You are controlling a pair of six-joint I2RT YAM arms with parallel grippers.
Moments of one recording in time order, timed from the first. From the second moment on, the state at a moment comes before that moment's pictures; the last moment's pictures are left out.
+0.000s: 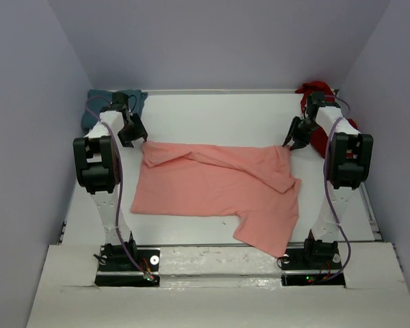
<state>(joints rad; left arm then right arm) 0.06 2.06 1.61 -0.68 0.03 -0.40 -0.09 2.11 1.71 -0.91 -0.24 0.37</state>
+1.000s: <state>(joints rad) 0.06 2.15 1.69 -0.64 0.11 -0.41 -0.09 2.14 1.71 -0.90 -0.24 0.37</state>
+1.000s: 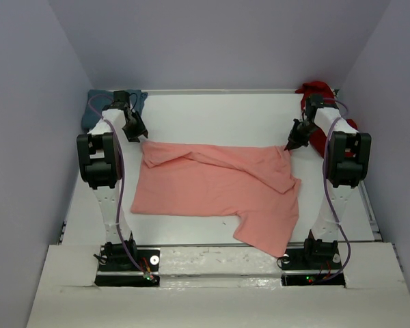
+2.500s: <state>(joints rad) 0.05 2.17 1.76 -0.74 0.12 -0.44 -0.09 2.19 1.80 -0.91 -0.15 0.39</state>
